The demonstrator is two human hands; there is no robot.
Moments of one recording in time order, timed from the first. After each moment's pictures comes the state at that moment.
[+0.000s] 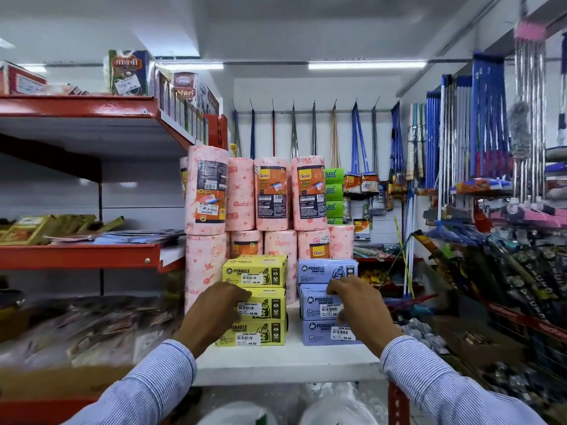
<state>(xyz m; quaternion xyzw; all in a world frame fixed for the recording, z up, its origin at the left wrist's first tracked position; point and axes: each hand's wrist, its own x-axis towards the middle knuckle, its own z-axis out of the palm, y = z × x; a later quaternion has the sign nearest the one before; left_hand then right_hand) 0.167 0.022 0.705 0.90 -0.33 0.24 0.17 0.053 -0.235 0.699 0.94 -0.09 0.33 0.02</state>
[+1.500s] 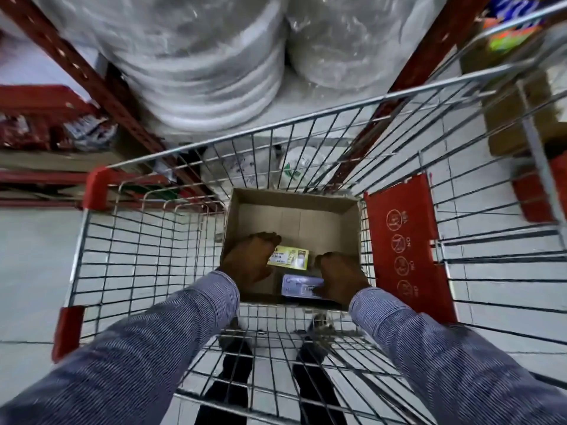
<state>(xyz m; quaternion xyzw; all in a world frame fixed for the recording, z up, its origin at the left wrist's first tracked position) -0.047 0.020 0.027 0.85 -0.40 -0.35 0.06 -0.162 -0.161 0.051 0.92 -0.08 -0.35 -0.13</state>
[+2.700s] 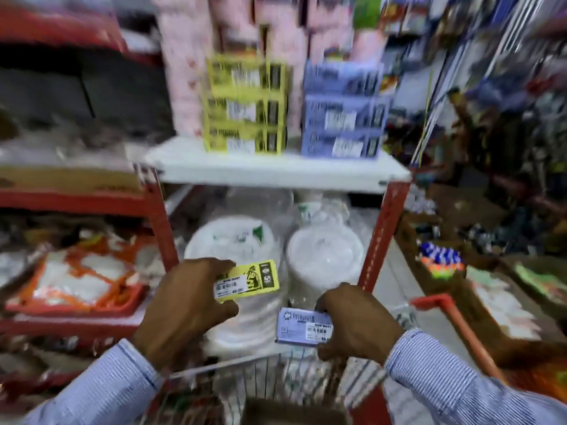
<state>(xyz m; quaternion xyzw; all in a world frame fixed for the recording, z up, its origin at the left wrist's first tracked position) 0.012 0.067 0.516 0.95 -0.25 0.09 0.17 -0.071 -0.176 0.484 1.00 0.02 -0.03 -0.02</state>
